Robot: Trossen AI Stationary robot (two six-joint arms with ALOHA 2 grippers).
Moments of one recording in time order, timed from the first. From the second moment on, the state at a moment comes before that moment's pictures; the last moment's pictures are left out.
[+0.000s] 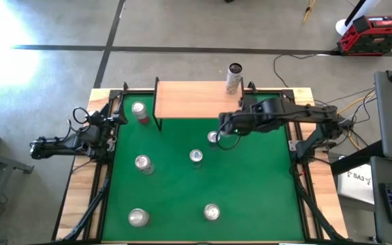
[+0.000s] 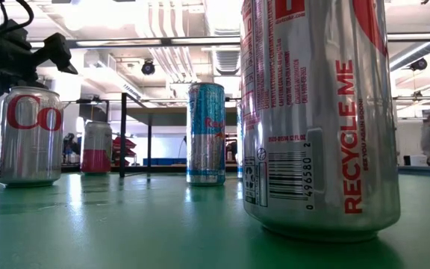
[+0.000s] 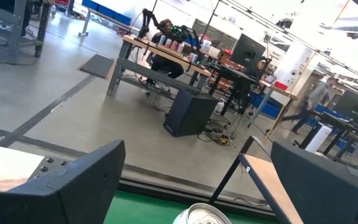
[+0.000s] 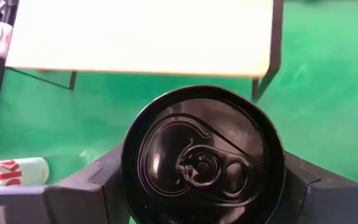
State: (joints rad) left arm -0.02 0.02 0.18 -0.14 -1.42 -0.43; right arm 0.06 1.67 1.97 -1.57 0.47 1.49
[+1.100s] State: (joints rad) left arm -0.02 0.02 0.18 -0.14 -1.42 -0.43; right arm -0.28 1.77 2.03 -1.54 0.49 1.08
